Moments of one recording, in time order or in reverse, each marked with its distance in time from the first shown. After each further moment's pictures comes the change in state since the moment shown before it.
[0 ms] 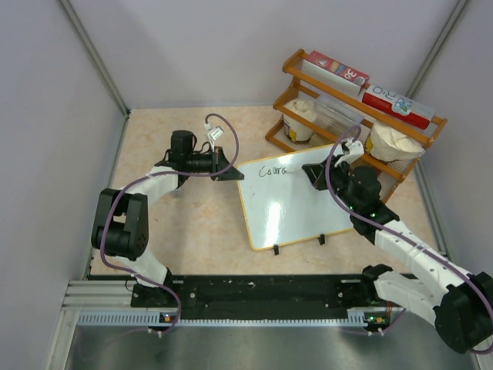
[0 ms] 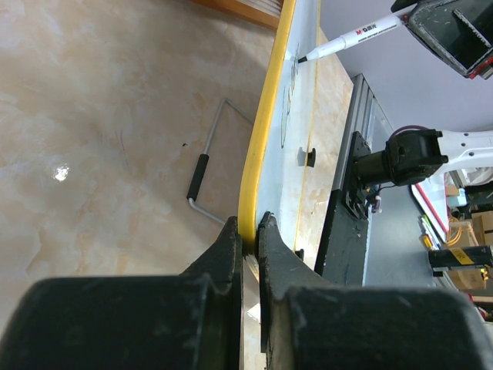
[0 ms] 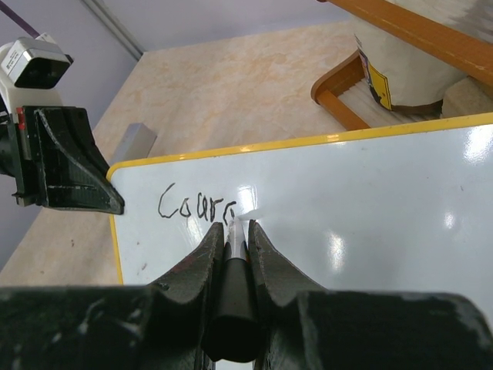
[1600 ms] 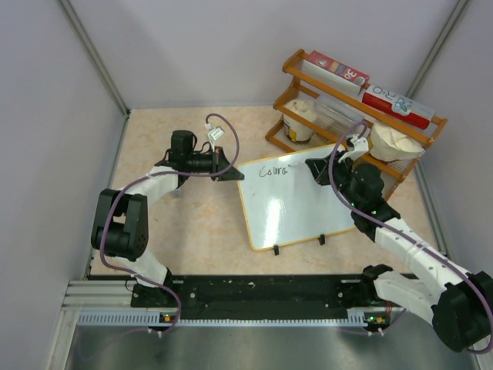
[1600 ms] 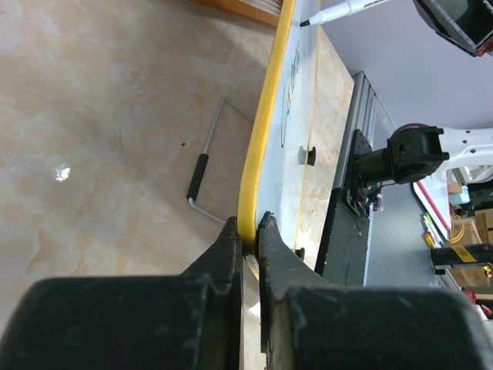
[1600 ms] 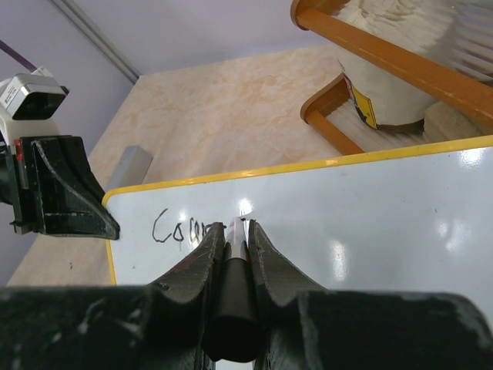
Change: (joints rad) left arm -0.003 -0.004 0.003 -0.015 -0.001 0.014; right arm -0.033 0.010 0.018 0.026 0.014 0.016
